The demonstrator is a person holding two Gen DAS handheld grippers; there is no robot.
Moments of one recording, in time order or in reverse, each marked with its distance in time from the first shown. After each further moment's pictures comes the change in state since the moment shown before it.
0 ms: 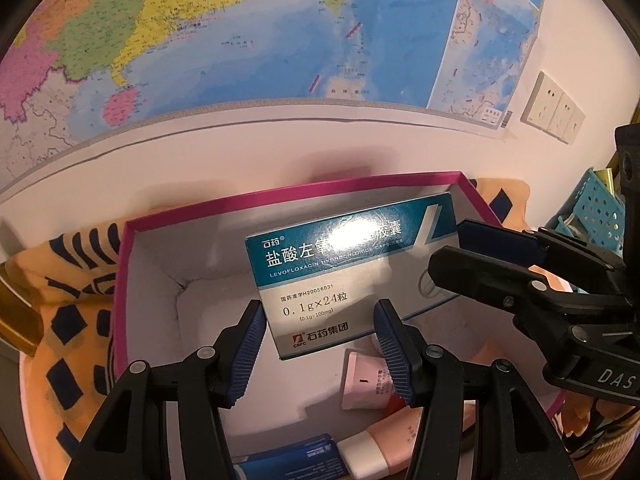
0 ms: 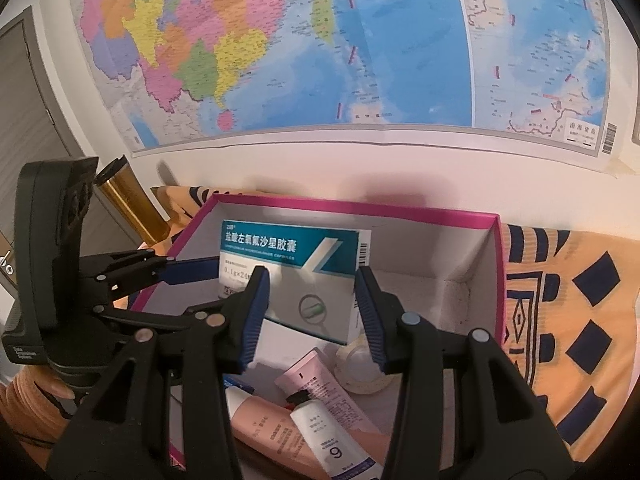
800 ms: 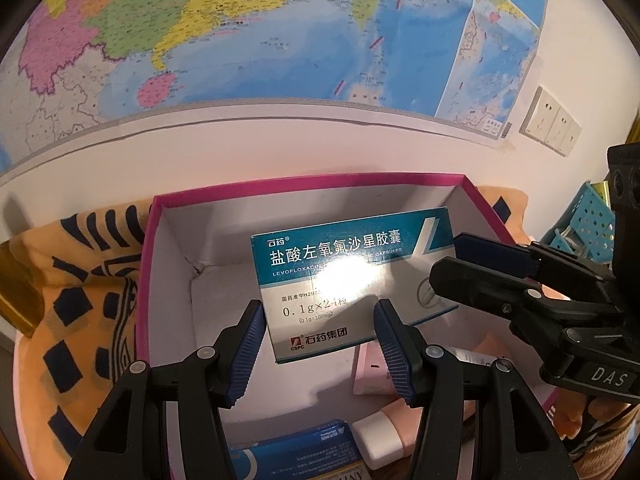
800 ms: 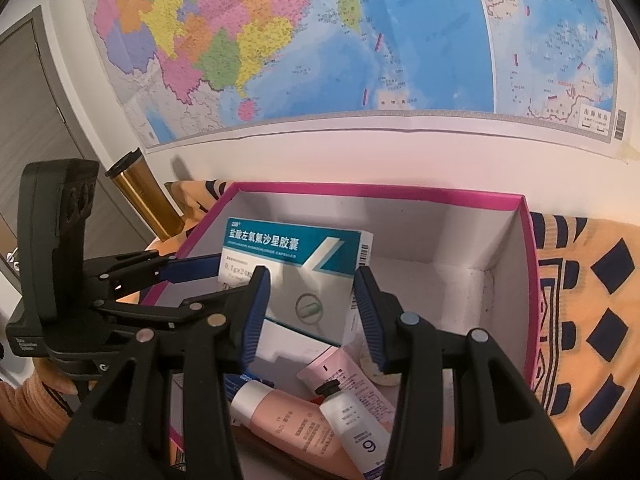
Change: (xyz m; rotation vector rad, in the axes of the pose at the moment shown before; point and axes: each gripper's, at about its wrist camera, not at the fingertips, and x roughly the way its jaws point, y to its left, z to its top) left arm -0.014 0.014 -0.020 -0.033 -0.053 -0.007; right arm 0.002 0.016 -0.016 -0.009 -0.014 0.039
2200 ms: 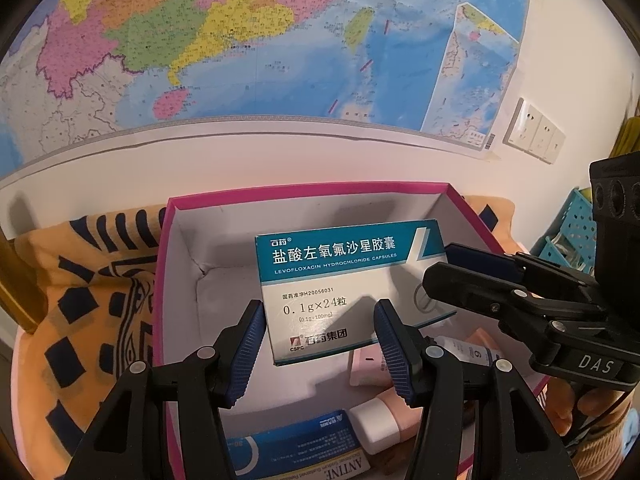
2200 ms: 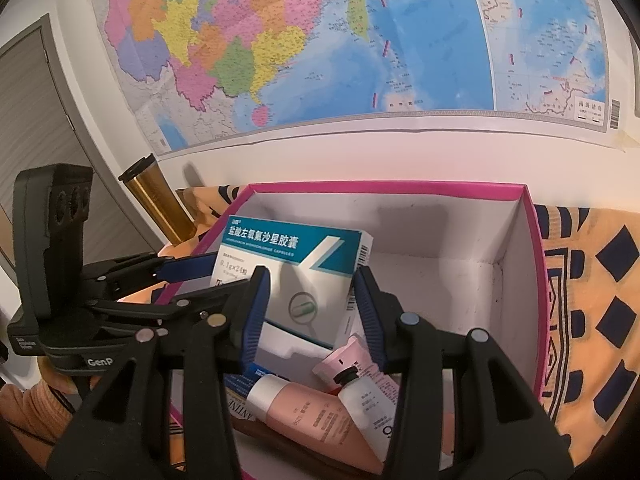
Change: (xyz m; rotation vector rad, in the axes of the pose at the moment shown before) left arm -0.029 0.002 -0.019 -0.004 -0.073 -0.021; right arm -0.012 0.004 -0.015 0.012 -0.051 0.031
